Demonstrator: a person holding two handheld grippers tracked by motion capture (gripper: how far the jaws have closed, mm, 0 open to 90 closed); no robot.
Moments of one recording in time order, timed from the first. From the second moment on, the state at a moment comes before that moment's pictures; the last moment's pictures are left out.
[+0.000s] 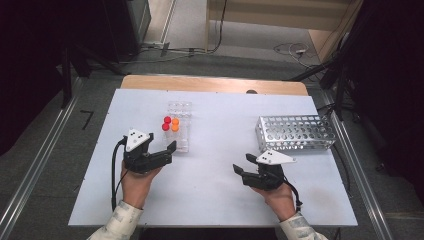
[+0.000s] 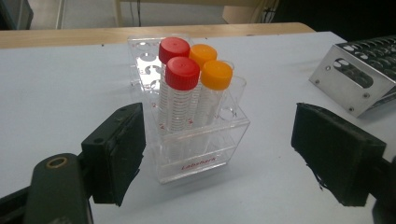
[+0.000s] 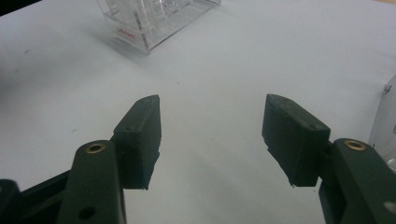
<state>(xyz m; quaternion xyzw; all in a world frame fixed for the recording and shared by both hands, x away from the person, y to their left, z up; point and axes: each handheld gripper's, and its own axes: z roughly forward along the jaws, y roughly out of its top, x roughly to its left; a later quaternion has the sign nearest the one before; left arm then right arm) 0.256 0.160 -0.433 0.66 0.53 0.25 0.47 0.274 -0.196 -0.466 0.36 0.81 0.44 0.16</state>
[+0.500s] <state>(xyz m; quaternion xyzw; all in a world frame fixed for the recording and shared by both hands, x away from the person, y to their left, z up) 0.247 0.177 -0.443 0.65 0.55 0.26 0.46 0.276 -0.208 -0.464 0.37 0.80 0.45 0.16</state>
